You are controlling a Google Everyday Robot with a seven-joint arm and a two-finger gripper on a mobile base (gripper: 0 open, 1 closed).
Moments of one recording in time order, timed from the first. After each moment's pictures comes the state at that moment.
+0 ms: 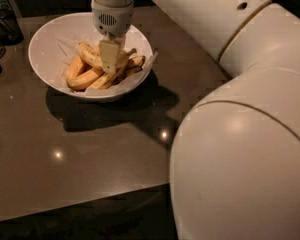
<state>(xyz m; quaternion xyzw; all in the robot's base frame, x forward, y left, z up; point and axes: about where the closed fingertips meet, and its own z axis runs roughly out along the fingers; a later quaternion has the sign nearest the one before) 0.612 0.076 0.917 -0.64 0.76 0.03 0.07</state>
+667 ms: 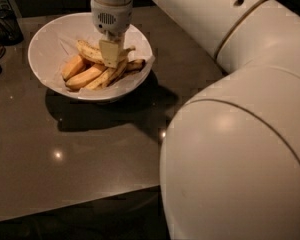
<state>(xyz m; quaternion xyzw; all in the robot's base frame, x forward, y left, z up) 0.614 0.077 0.920 -0.64 0.76 0.03 0.07</state>
